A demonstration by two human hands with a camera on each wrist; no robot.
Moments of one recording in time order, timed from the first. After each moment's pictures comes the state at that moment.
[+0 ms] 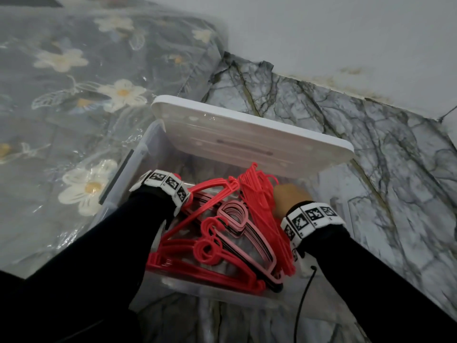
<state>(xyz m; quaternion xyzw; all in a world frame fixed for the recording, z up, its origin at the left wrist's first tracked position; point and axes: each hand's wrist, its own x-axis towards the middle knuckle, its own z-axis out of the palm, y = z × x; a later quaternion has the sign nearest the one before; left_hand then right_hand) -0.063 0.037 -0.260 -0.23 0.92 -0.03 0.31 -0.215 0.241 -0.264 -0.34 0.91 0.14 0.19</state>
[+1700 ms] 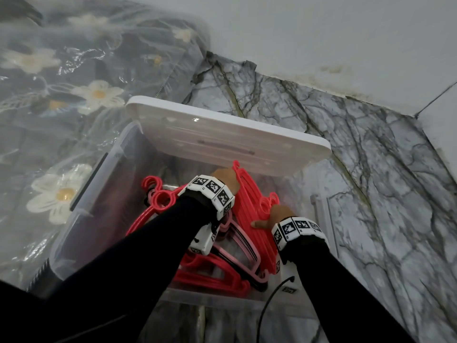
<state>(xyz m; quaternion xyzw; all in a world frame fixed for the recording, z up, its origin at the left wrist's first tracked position) -0.184 0.127 -0.292 -0.26 0.91 0.29 0.12 -0.251 0.291 -0.358 -0.19 0.93 -0.03 0.31</state>
